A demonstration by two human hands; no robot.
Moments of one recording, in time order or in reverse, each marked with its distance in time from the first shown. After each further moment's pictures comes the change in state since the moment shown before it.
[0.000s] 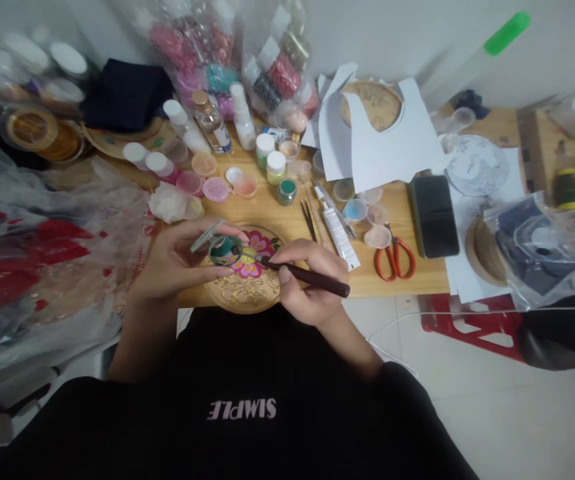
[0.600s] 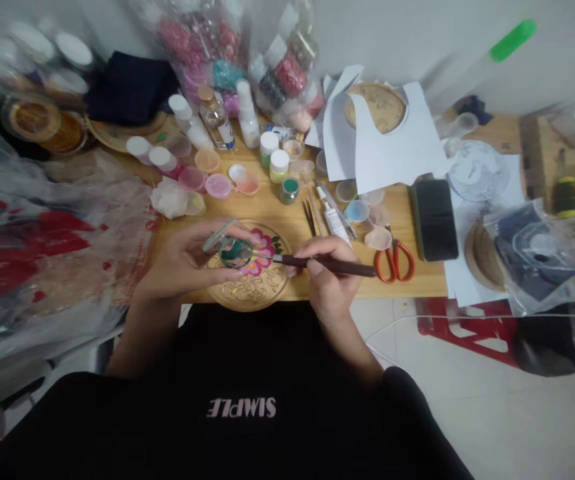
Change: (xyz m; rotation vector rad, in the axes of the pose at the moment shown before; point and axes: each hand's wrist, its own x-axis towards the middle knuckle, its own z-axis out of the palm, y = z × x) left_hand 0.002 0.006 0.011 -0.017 -0.073 -0.013; right_hand 0.006 0.000 0.002 0.333 0.196 0.190
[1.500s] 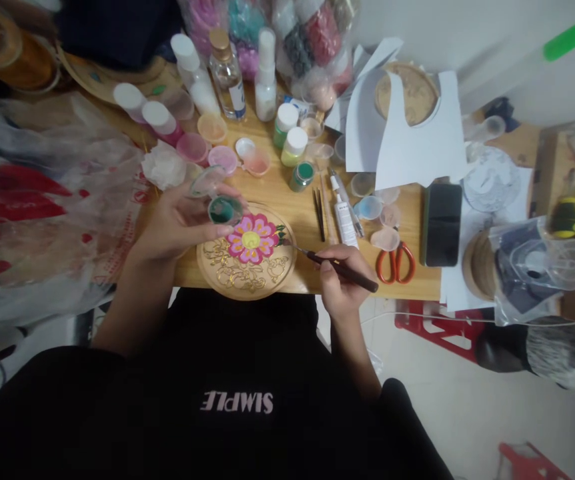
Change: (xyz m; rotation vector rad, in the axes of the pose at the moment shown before) left_hand 0.001 -0.031 -0.019 -0.190 0.239 -0.073; right_hand -0.021 0.018 -0.046 -0.470 0.005 -0.042
